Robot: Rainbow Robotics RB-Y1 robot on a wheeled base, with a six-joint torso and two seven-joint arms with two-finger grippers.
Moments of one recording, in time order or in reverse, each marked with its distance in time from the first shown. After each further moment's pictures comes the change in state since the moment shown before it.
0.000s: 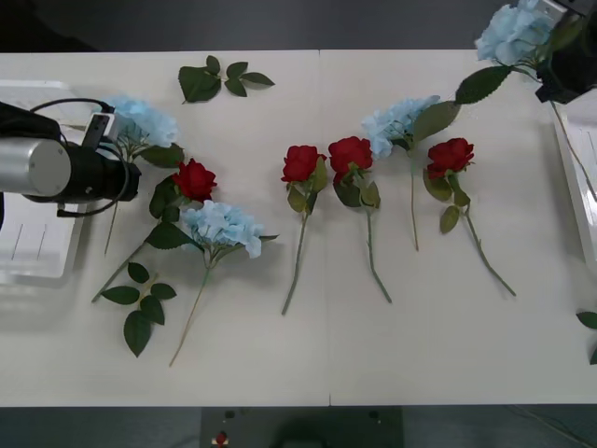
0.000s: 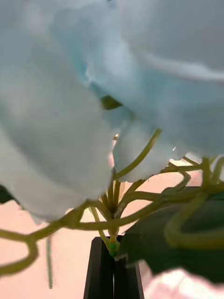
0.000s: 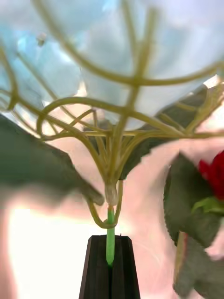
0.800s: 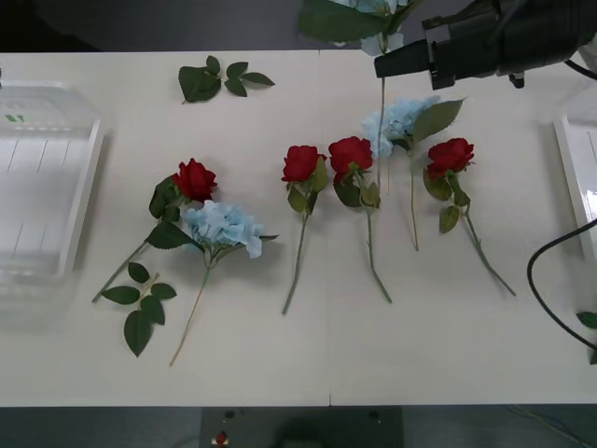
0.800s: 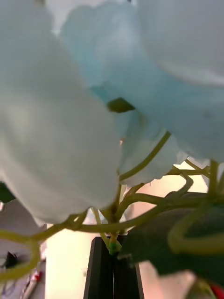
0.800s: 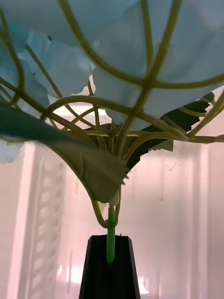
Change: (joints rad) right arm 0.186 0.427 -0.611 0.146 -0.491 0.223 0.589; left arm 0.005 0.394 0.330 -0.087 0.099 0.239 0.000
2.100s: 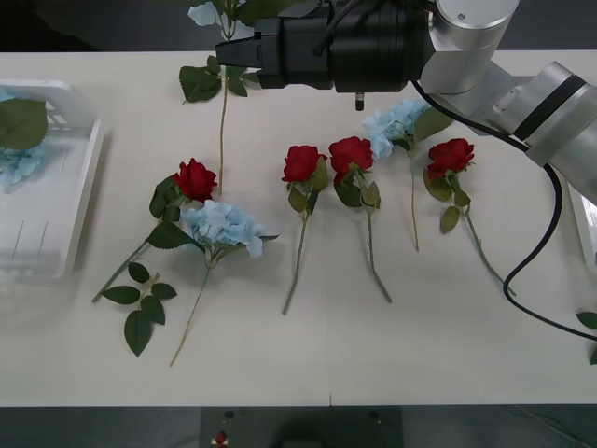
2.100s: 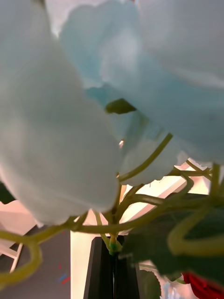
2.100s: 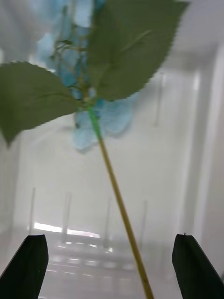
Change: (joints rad) right arm 0.000 0.118 0.339 -0.389 -0.203 -0.665 -0.194; left arm 0.213 -0.007 0.007 -0.012 0.213 -0.008 -0.022
